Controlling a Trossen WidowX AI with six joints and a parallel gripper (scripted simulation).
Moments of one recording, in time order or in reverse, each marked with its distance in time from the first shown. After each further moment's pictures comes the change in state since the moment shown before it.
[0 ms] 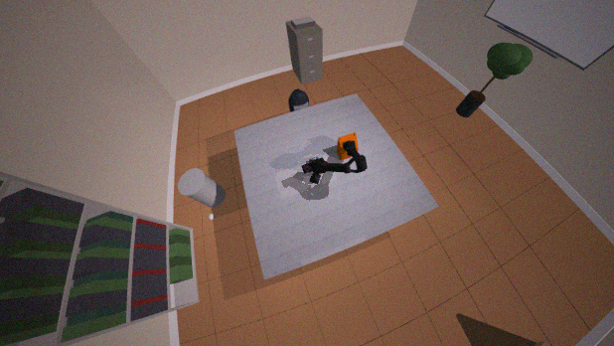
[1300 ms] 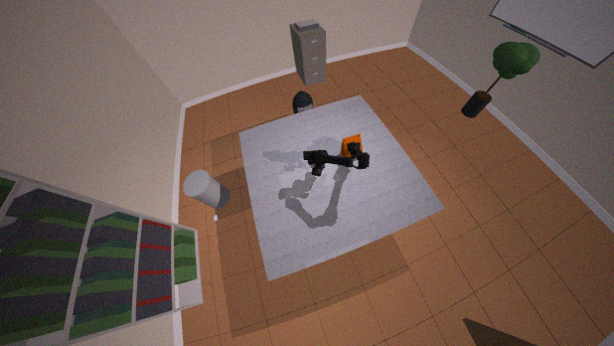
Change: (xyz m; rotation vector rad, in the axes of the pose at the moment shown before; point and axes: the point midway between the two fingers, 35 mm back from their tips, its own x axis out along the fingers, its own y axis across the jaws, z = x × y) arm -0.075 -0.027 0.023 -0.003 -0.020 -0.002
